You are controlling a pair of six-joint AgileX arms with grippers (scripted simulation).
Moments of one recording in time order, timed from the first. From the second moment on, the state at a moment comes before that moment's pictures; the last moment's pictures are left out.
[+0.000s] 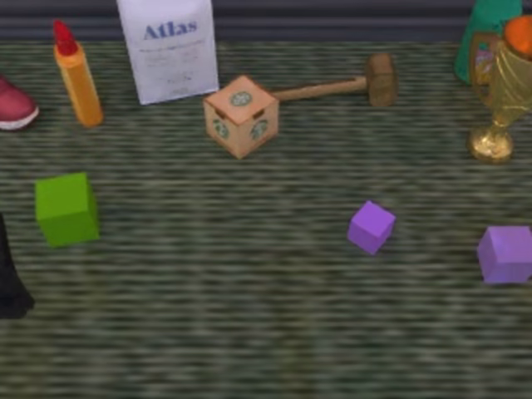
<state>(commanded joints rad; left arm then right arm) 0.00 0.00 0.00 0.00 0.00 0.00 0.16 0.69 0.61 -0.38 0.00 -0.13</state>
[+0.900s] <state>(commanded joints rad) 0.00 0.00 0.00 0.00 0.00 0.00 0.46 2.12 1.72 -1.11 0.00 -0.37</state>
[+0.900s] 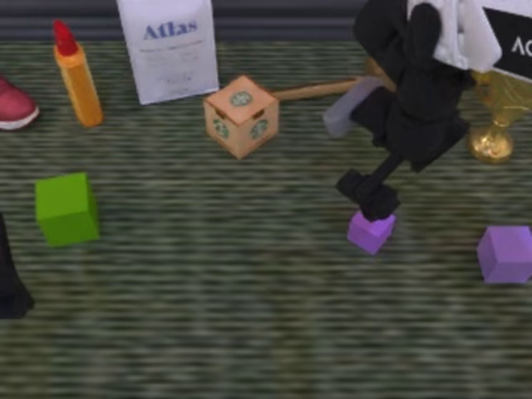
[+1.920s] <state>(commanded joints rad) 0.00 0.00 0.00 0.00 0.00 0.00 0.49 2.32 1.68 -0.92 0.00 -0.39</state>
